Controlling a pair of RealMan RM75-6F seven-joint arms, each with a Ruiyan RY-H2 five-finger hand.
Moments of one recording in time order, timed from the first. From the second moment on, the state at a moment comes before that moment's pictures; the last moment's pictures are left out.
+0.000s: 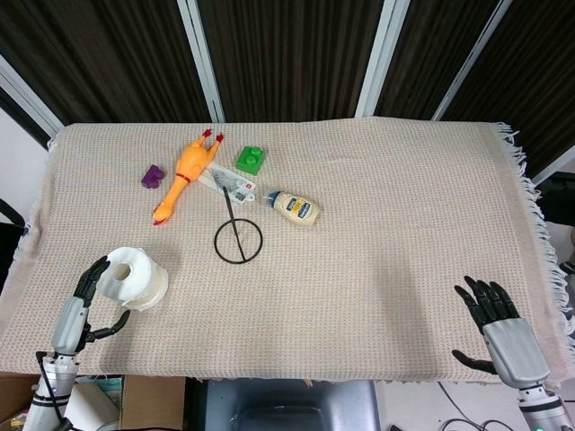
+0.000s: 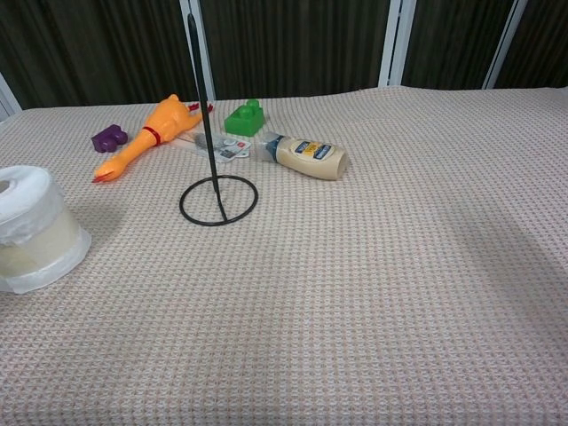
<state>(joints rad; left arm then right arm) -0.19 -1.58 -0.03 -1.04 1.60 1.55 -0.73 0.03 -1.11 -0.07 -1.63 -1.73 1.53 -0.08</state>
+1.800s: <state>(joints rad) -0.29 -1.51 -0.29 -1.41 1.53 1.66 -0.62 0.02 -1.08 -0.08 -1.63 -1.77 1.57 -0.02</state>
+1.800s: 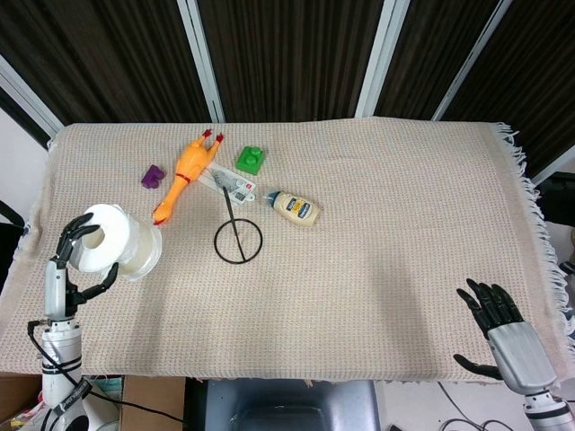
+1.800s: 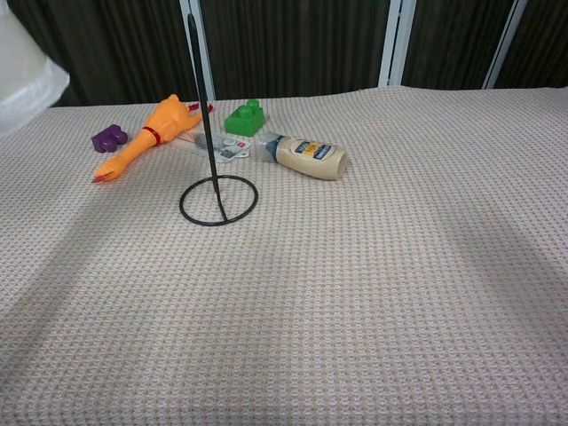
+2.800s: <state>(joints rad) -0.67 -1.52 -0.56 -1.75 1.25 1.47 -0.07 0.01 -1.02 -0.06 -1.62 -1.75 1.62 0.13</state>
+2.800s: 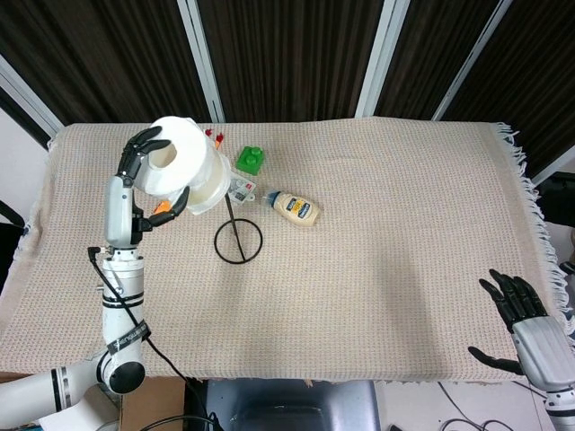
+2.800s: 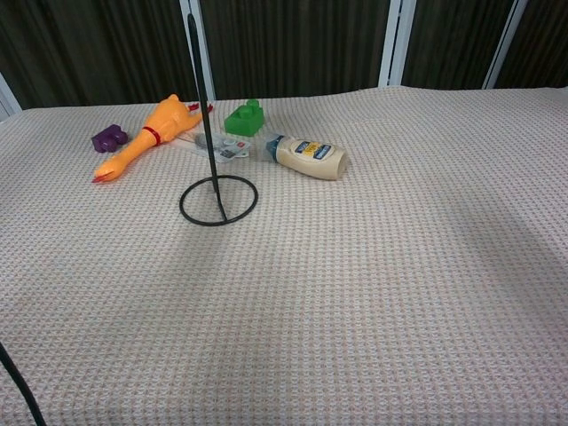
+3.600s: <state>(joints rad) -0.76 -1.66 -0.54 -1.68 1.23 1.48 0.01 0.01 -1.00 -0.06 -1.61 -1.76 1.64 0.17</state>
